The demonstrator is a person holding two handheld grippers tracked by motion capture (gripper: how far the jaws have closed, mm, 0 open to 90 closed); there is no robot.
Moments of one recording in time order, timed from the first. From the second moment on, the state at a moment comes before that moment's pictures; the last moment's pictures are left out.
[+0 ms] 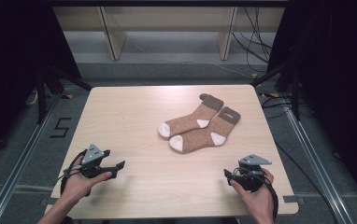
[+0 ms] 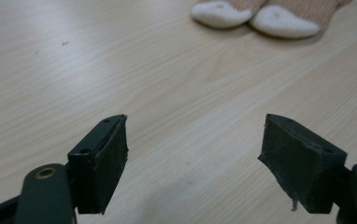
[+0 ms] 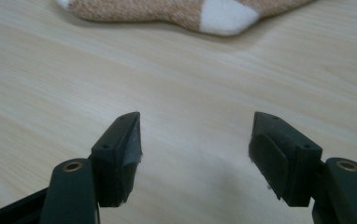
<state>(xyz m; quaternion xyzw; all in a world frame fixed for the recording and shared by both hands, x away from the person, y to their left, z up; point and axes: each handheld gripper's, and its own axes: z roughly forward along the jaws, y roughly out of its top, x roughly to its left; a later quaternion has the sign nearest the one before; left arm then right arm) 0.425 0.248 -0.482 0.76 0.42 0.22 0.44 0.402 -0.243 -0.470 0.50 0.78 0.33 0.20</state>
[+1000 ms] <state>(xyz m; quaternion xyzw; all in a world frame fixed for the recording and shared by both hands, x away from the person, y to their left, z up) 0.421 0.231 -0.501 0.79 0.40 0.19 0.42 0.520 -0.178 -0.462 0.50 0.80 0.29 0.18</state>
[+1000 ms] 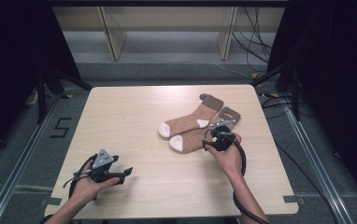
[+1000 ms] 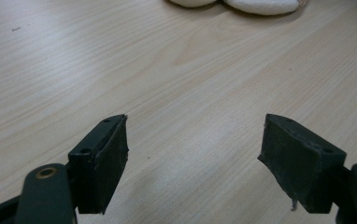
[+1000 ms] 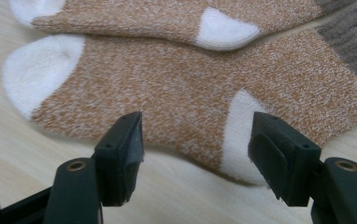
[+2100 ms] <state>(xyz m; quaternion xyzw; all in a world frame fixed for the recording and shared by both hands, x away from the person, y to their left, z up) 0.421 0.232 -0.500 0.79 0.40 0.19 0.42 0.549 -0.176 -0.473 0.54 0.80 0.25 0.13</state>
